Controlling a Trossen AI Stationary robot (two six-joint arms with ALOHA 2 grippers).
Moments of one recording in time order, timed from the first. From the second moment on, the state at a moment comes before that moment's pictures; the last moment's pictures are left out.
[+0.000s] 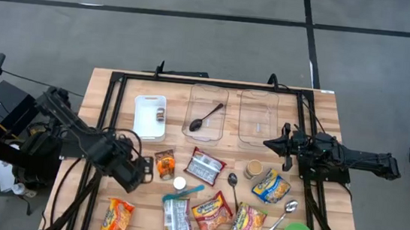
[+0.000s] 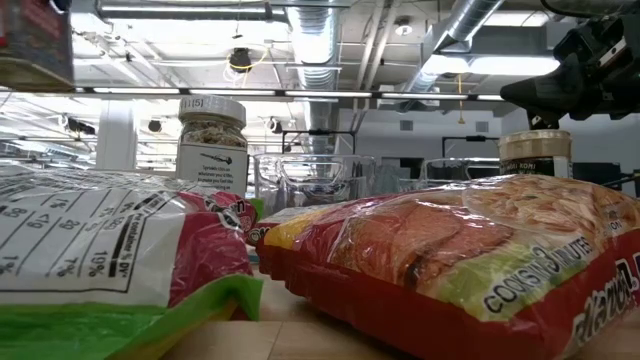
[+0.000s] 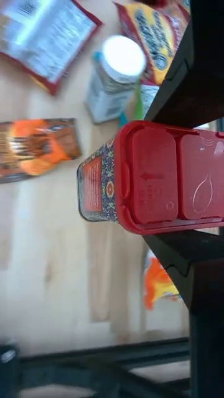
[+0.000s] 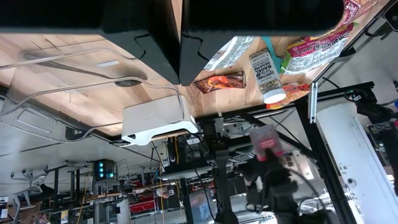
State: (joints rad) left arm -0.62 1.41 1.38 -1.42 -0.16 -2.28; right arm -0.05 0.02 0.01 0.01 0.03 0.19
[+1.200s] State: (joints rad) left arm 0.30 1.31 1.38 -1.47 -0.35 -1.51; right arm -0.05 0.02 0.01 0.01 0.03 0.19
